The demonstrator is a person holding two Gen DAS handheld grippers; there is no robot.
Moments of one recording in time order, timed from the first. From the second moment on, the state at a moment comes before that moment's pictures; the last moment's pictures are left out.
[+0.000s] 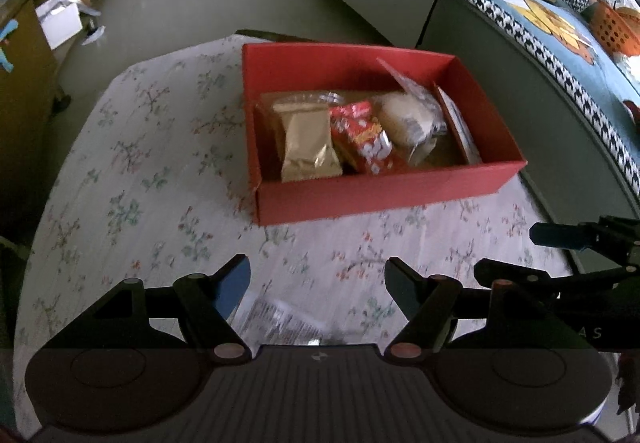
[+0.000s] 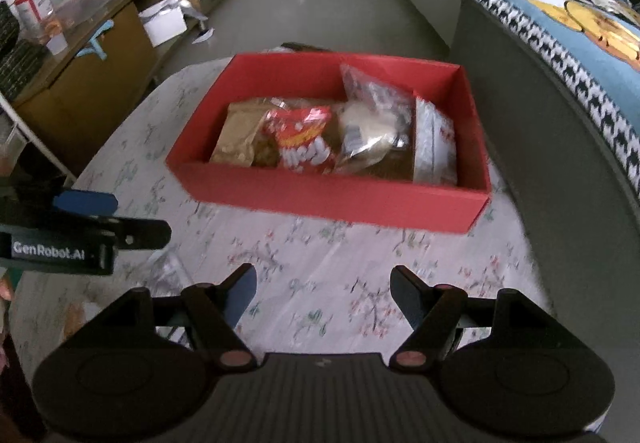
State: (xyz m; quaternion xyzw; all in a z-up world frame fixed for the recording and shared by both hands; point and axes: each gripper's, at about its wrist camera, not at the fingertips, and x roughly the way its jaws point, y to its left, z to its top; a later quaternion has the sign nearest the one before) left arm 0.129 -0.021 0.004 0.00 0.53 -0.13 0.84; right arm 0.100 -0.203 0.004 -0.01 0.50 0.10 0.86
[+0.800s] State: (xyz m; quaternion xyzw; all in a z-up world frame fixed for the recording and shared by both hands) left arm 0.058 0.019 -0.038 0.08 0.58 -0.23 0.77; right arm 0.047 -0.178 -0.035 -0.05 0.56 0.16 0.81
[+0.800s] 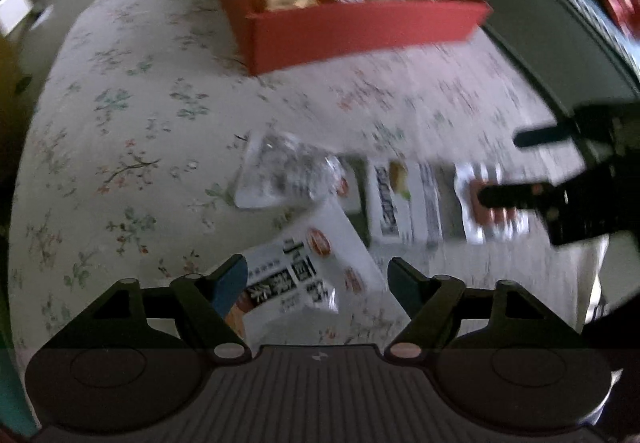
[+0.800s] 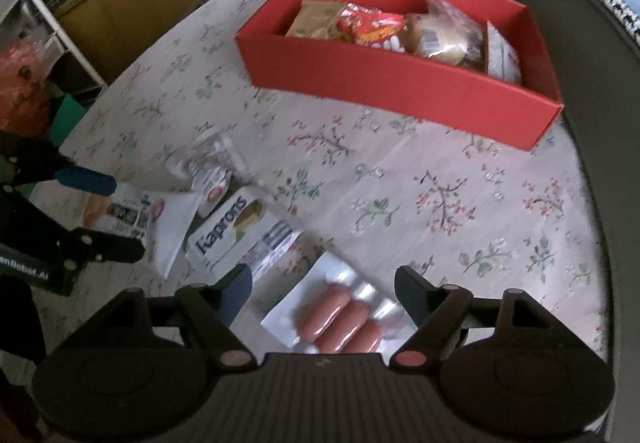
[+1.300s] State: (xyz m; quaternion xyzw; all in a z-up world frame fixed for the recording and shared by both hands) left arm 0.053 -0.007 -0.071 0.30 0.55 -0.34 0.71; right arm 0.041 -0.204 -0.055 -0.03 0.58 0.16 0.80
